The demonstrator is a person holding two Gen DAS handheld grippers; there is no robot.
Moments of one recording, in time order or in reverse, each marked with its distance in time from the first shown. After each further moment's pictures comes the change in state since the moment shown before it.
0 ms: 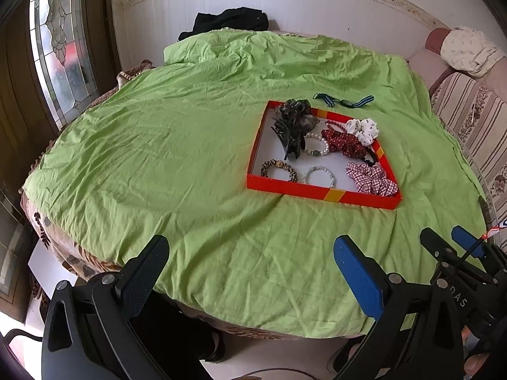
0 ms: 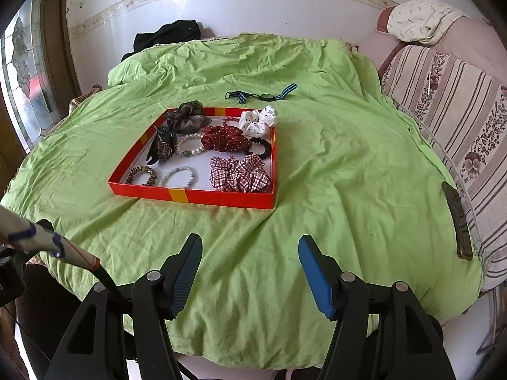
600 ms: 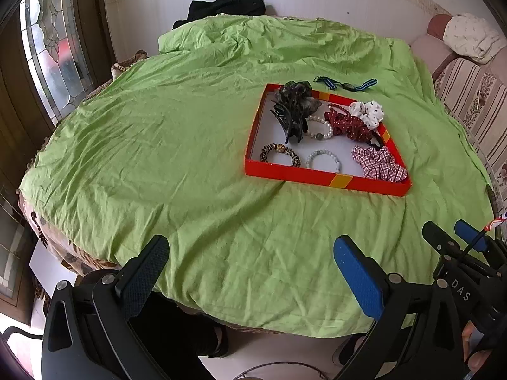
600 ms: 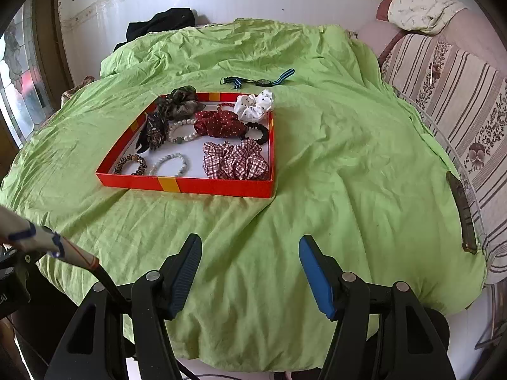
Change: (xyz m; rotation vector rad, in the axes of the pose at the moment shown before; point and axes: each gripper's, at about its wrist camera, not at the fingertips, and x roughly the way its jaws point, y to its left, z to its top) left arm 0.023 -0.005 -0.004 0.024 0.057 0.012; right arm 0.022 0.001 -0.003 0.012 0.054 -0.014
